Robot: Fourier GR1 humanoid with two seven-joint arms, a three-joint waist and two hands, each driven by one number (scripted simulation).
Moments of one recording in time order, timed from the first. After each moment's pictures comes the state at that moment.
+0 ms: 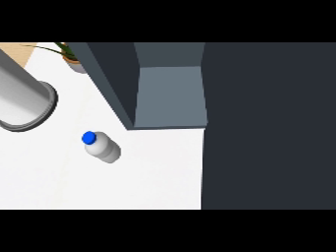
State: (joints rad) left arm 0.33 0.76 0.30 -2.12 1.38 -0.72 0.33; right arm 0.45 -0.18 -0.13 -2.40 -0.38 0.27 0.19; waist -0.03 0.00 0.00
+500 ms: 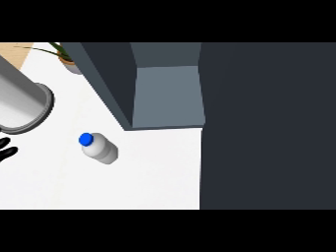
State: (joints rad) left arm 0.17 0.66 0.23 -1.92 1.13 -0.75 0.36; right arm 0.48 -0.19 -0.17 -2.39 -0.42 0.33 0.15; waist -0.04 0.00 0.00
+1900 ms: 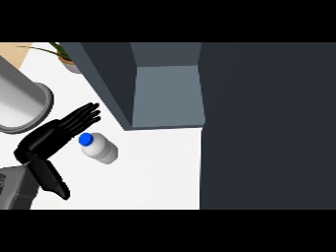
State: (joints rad) left arm -0.23 0.26 0.15 -1.24 0.15 -0.87 -0.09; right arm 0.65 -0.20 -0.25 -2.37 -0.51 0.47 0.01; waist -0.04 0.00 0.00
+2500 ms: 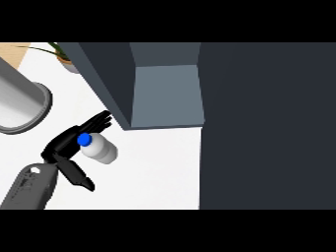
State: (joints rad) left arm -0.31 0.24 0.09 -0.89 -0.12 -0.72 -0.40; right arm 0.70 -0.23 -0.25 -2.37 -0.56 0.50 -0.03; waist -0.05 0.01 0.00
